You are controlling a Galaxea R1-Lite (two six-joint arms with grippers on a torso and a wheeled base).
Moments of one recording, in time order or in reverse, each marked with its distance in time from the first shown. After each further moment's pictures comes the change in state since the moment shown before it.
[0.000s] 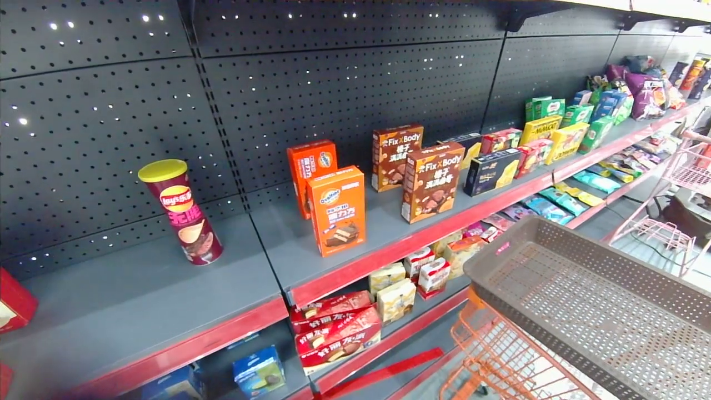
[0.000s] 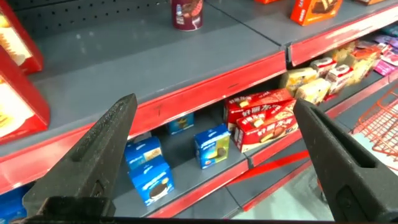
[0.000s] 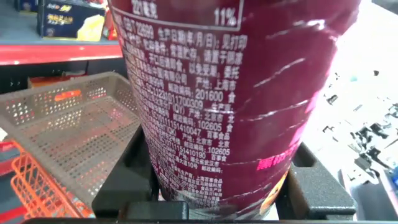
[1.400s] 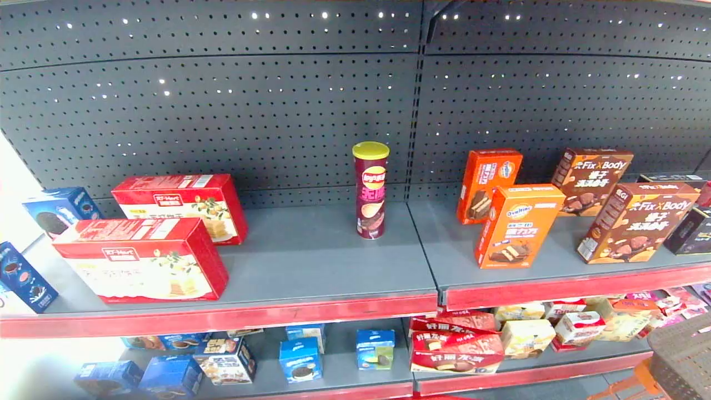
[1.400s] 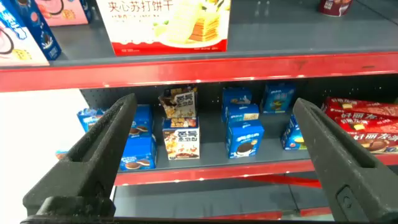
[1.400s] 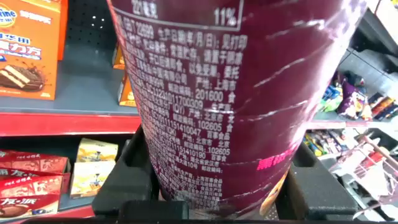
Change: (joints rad) left arm 0.000 0.000 0.000 0.000 0.000 0.000; right arm 0.000 -0.005 0.011 0.000 0.017 0.000
